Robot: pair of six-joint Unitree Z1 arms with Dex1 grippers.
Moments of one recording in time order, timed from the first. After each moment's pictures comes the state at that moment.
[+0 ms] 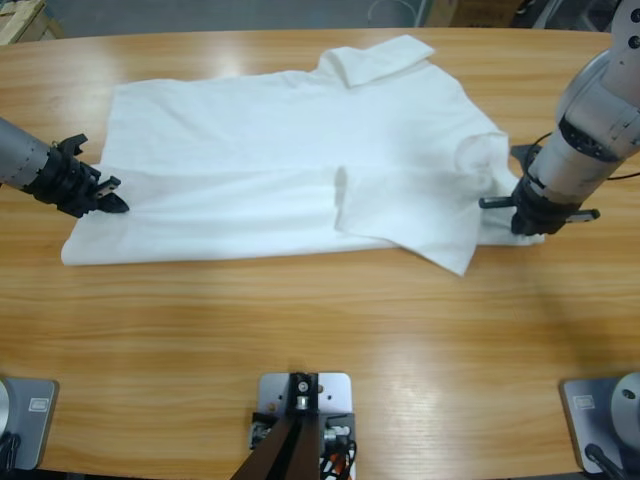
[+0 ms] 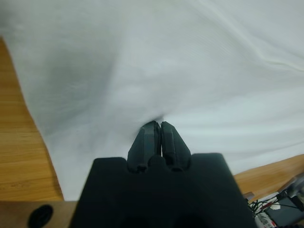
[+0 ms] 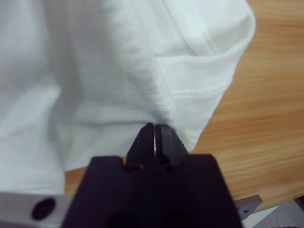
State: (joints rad) arm 0 -0.14 1.87 -0.93 0.53 -0.31 -0.41; arm 1 0.47 1.91 -1.04 0.82 -0.12 0.51
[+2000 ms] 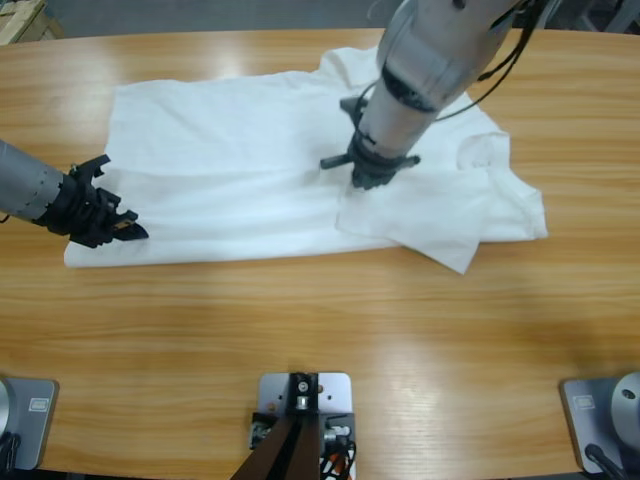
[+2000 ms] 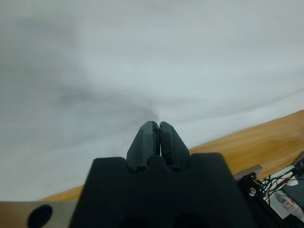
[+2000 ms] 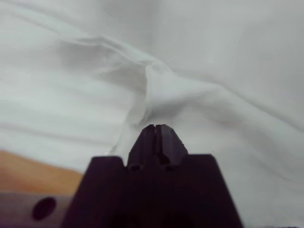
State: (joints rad) arm 0 -0.32 1.75 -0.81 0.47 -0.34 -0.47; arm 1 0.78 2.07 -1.54 0.79 0.03 0.42
